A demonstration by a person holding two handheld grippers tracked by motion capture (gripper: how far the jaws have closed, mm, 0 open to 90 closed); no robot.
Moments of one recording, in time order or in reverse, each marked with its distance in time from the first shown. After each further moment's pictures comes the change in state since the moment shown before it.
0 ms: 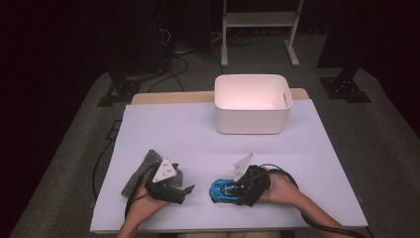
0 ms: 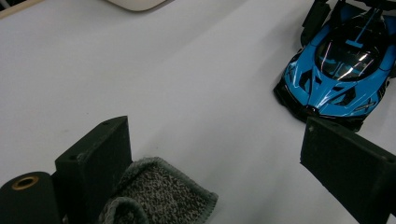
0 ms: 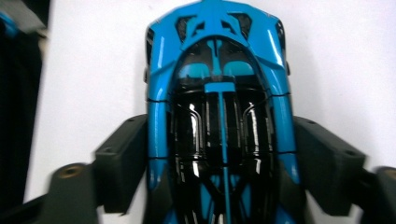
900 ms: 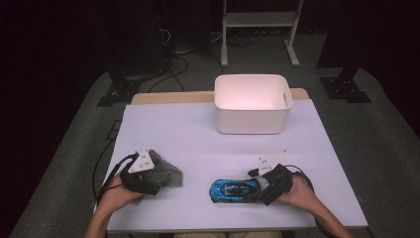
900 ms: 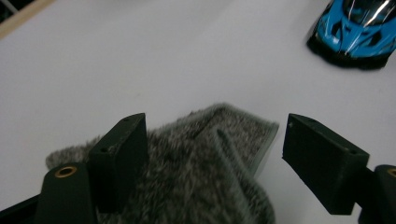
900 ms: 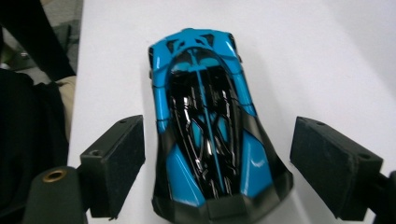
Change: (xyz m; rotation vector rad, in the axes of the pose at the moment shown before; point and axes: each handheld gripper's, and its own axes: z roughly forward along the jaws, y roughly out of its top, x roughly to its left) left arm 0.052 -0.003 -0.045 0.130 -0.022 0.108; right arm 0.008 -0.041 -0.044 -0.218 -0.089 0.088
